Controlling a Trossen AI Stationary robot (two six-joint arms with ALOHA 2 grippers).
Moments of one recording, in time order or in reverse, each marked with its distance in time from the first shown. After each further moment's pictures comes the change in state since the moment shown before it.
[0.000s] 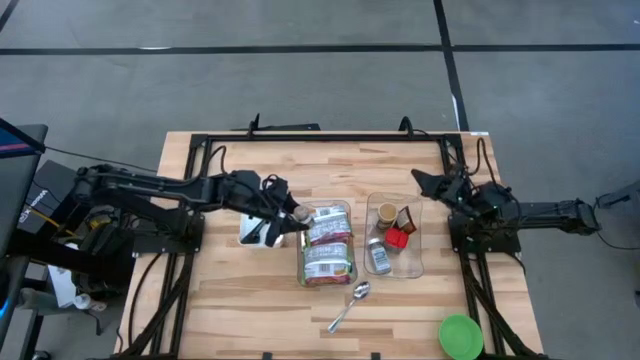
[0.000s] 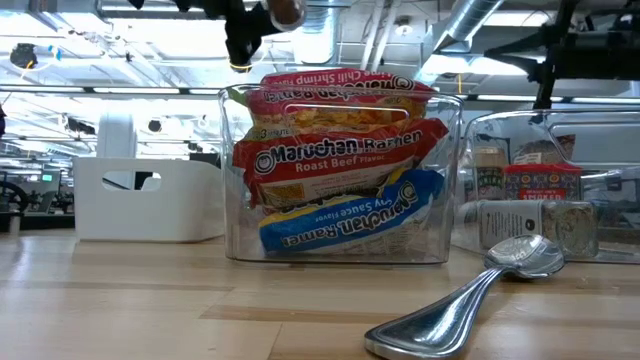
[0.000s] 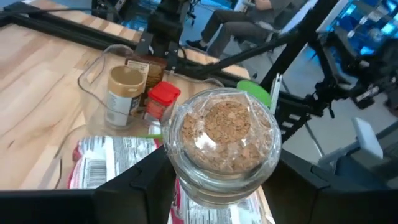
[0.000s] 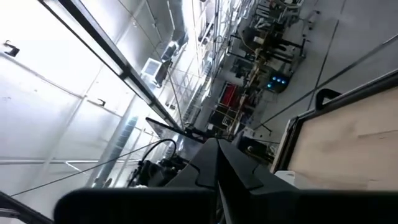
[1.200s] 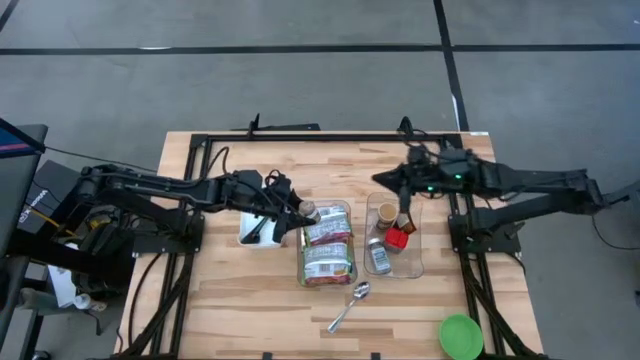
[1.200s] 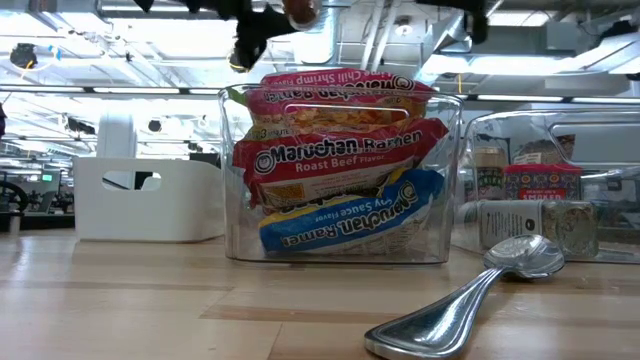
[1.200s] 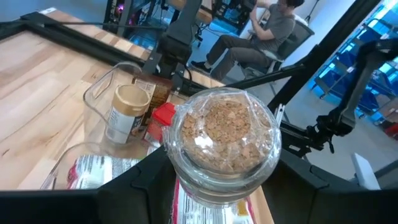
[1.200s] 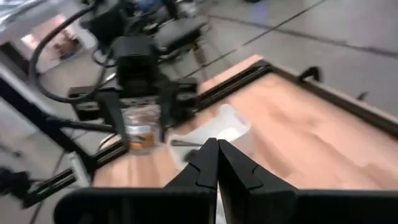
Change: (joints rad) left arm 0.010 0.047 -0.002 0.117 -0.053 -0.100; right arm 0.000 0.694 0.839 -0.693 -0.305 -0.638
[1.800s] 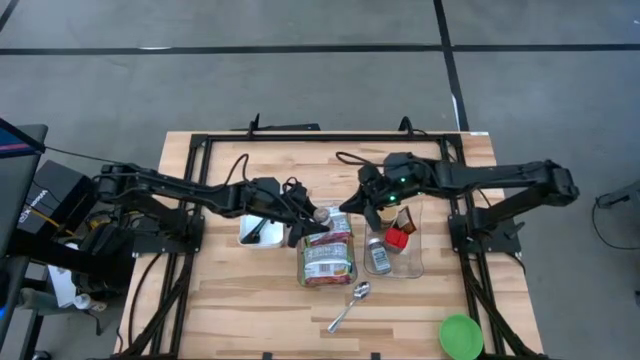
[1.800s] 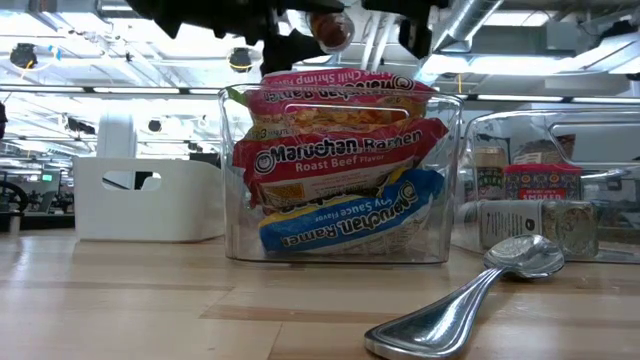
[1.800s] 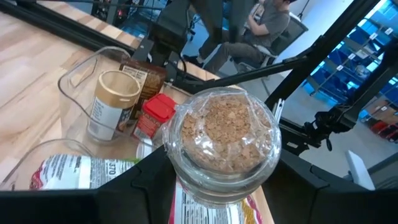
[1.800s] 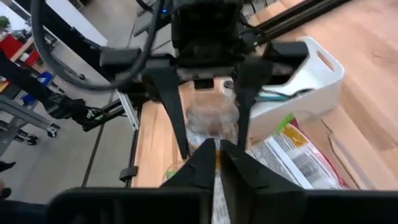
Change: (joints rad) left arm -0.001 0.176 0.000 0.183 0.044 -0.025; right arm 0.000 0.366 0.180 -0.004 -0.360 0.000
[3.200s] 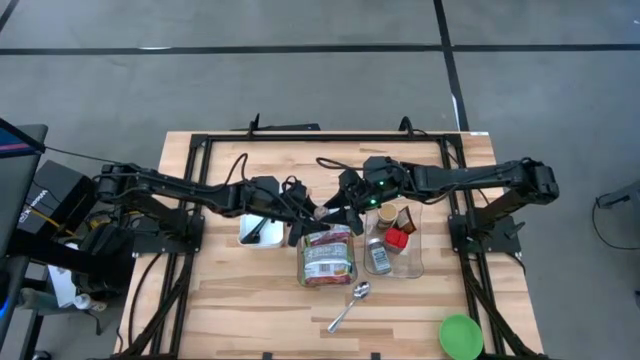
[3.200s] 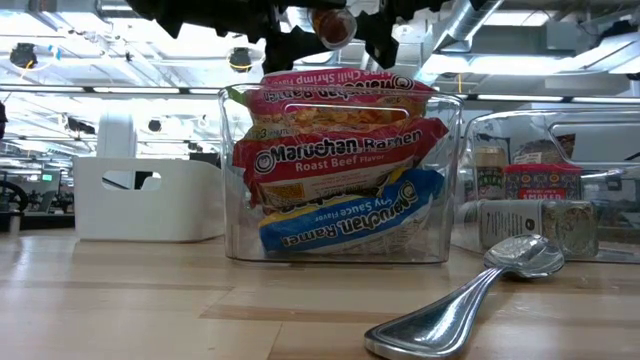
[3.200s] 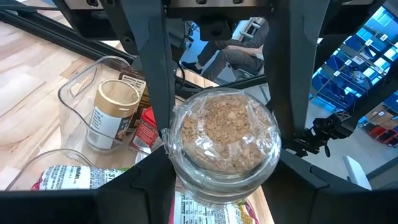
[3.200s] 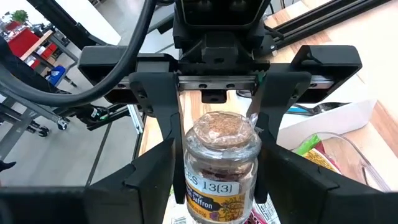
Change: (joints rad) left arm 0.005 0.000 0.000 0.027 0.000 -0.001; right arm 0.002 0.160 0.046 0.144 -0.057 -0.023
